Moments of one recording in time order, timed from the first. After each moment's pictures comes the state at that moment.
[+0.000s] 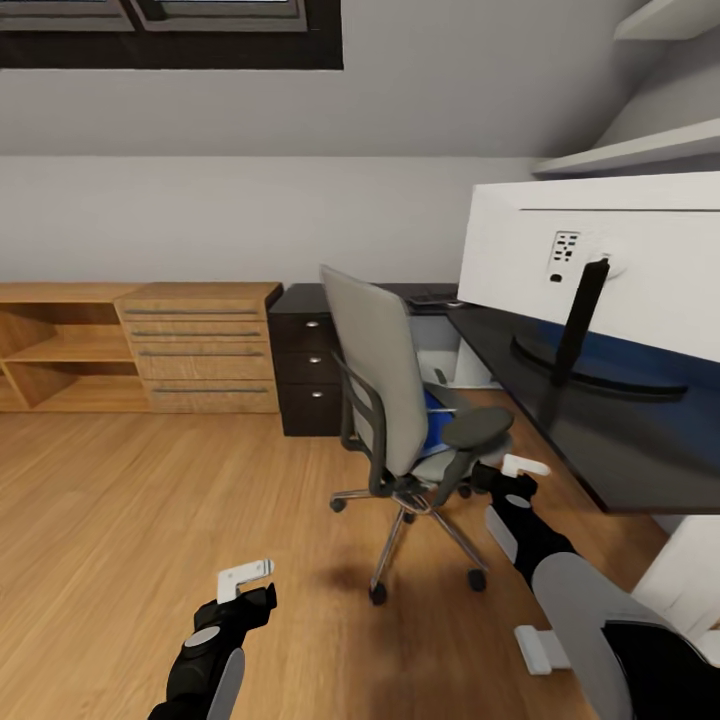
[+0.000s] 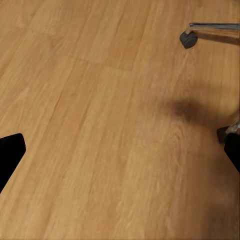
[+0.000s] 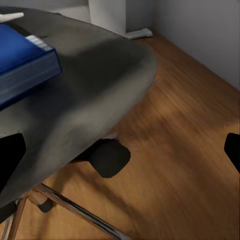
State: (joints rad) left arm -0.11 -0.15 -0.05 -1.41 0.16 0.56 0.39; right arm -0.88 -0.02 -0.05 -0.36 -0.12 -0.10 -0.30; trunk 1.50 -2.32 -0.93
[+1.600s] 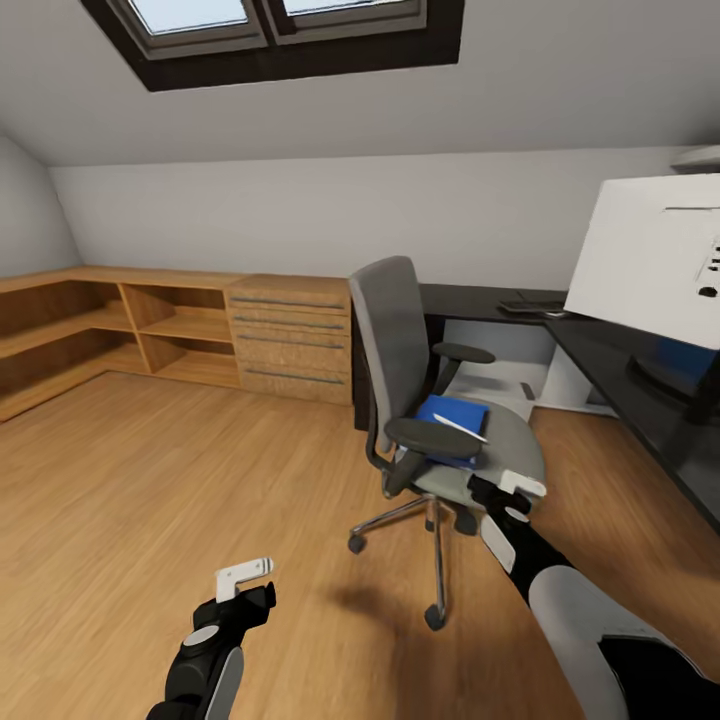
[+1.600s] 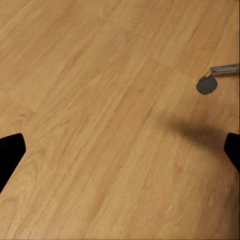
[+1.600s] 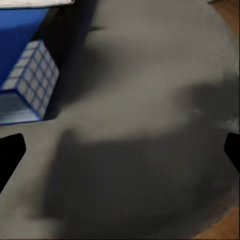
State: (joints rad) left arm -0.11 -0.15 -0.05 -1.42 0.16 0.57 0.39; right arm -0.84 0.00 -0.05 -0.36 -0.27 -0.10 -0.29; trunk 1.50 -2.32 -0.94
